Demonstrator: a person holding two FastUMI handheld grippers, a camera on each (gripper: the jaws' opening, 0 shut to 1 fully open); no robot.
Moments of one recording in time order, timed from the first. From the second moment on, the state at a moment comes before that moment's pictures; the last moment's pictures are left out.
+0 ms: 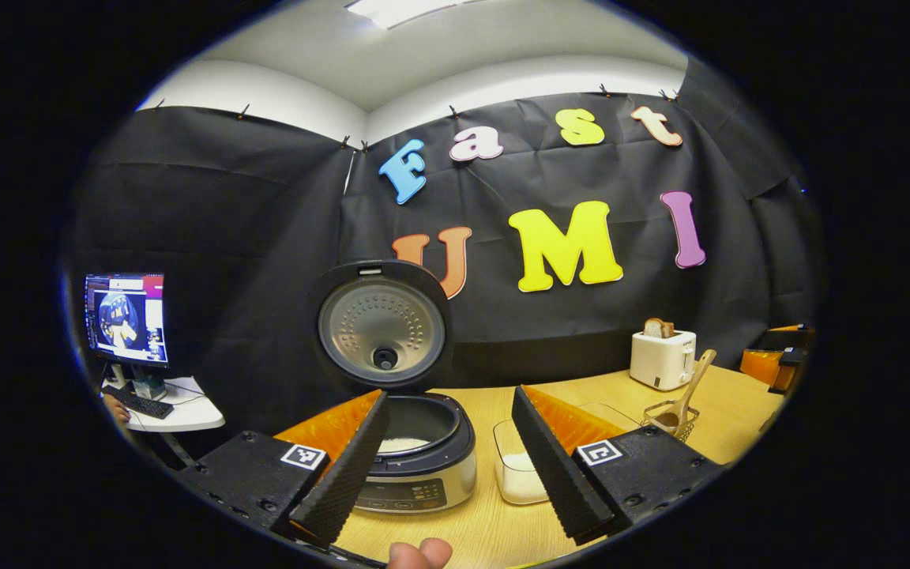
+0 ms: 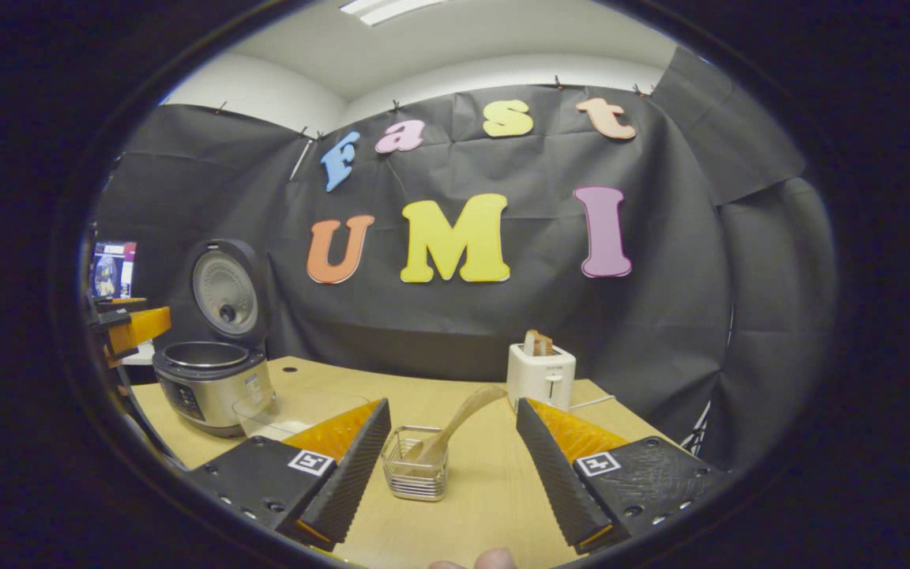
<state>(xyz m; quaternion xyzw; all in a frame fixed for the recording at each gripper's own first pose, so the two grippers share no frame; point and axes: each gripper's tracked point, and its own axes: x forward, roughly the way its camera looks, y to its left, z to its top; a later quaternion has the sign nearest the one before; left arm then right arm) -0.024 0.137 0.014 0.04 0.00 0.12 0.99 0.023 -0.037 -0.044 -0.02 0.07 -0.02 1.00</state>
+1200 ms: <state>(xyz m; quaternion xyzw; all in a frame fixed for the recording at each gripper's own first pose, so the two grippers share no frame) -0.022 0.170 0.008 0.04 0.01 0.15 0.99 0.168 -0.027 -0.143 0.12 0.20 -0.01 0.97</state>
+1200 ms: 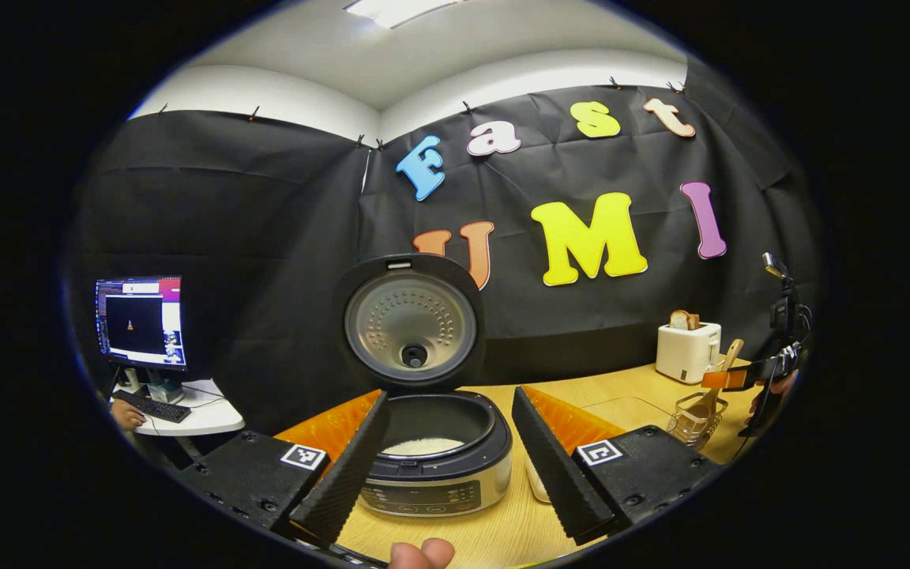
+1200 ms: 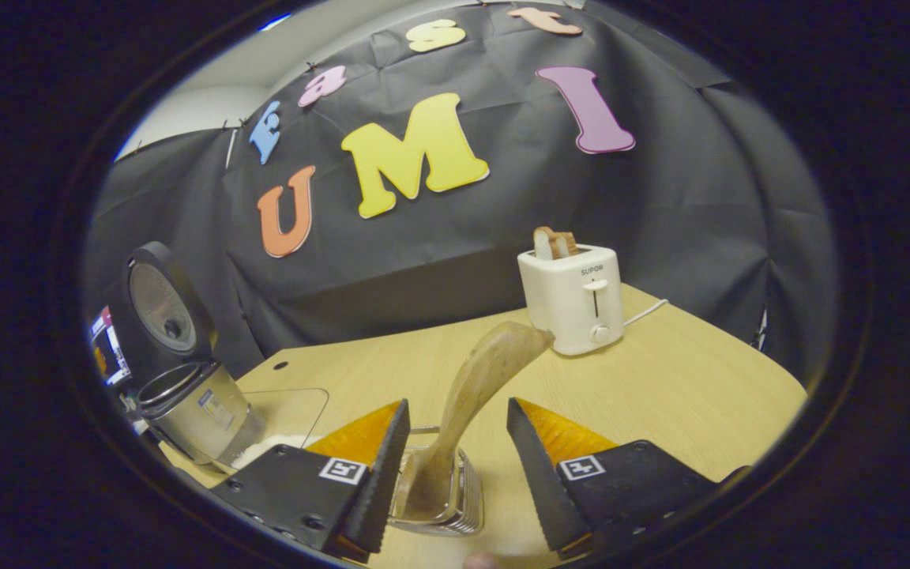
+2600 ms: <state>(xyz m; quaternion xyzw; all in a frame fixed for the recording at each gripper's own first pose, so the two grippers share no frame) -0.034 0.205 0.002 0.01 0.02 0.16 0.99 0.167 0.061 0.007 0.06 0.09 0.04 0.99</state>
